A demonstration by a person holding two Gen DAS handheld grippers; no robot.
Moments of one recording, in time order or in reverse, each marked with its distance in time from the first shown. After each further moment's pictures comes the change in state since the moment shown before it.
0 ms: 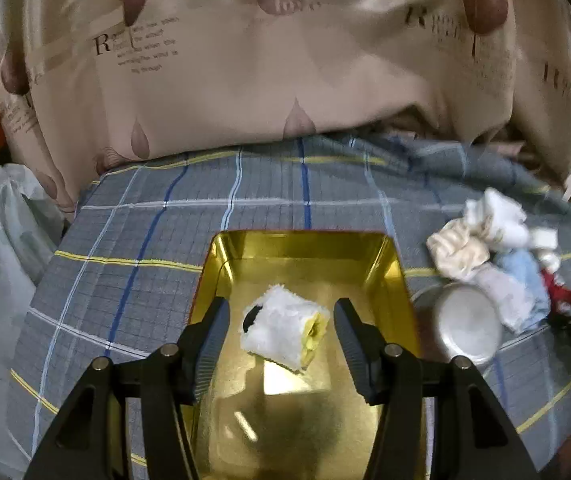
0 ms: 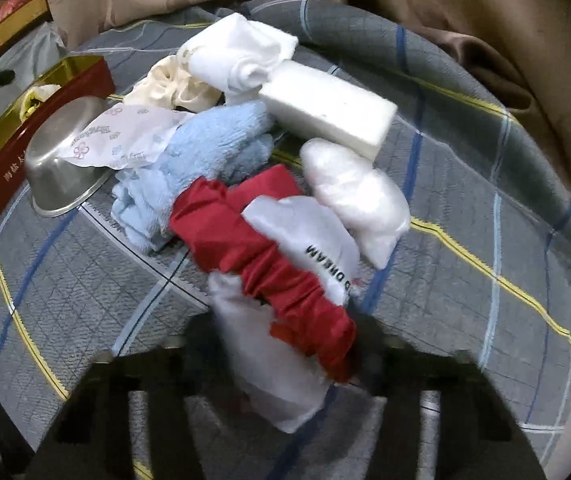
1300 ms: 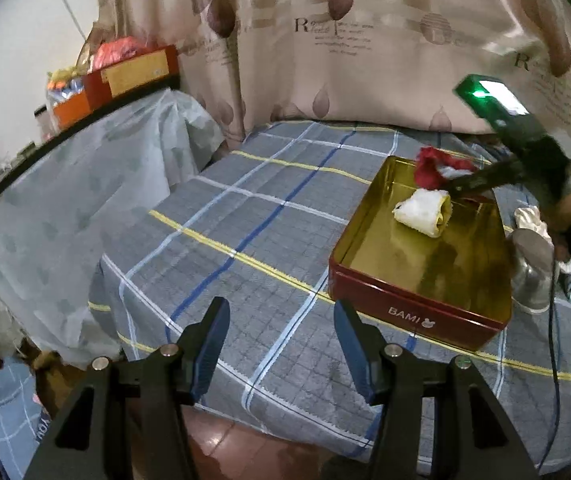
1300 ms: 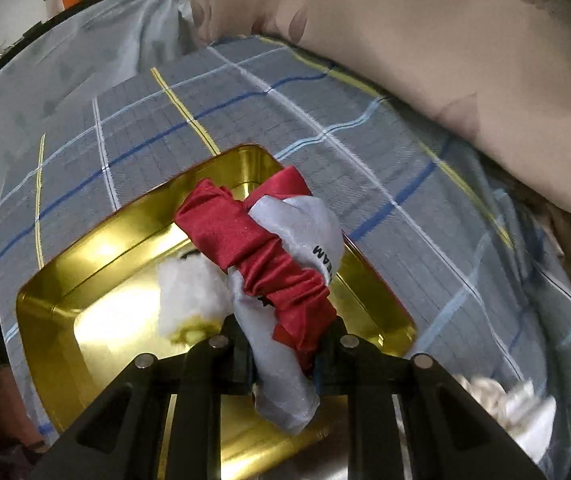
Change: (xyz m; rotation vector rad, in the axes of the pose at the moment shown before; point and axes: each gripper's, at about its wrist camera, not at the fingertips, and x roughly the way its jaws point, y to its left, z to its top) left arm -0.119 0.020 -0.165 -0.298 -0.061 0.432; right arm 0.028 0.278 0.223 -0.364 -0.036 0.182
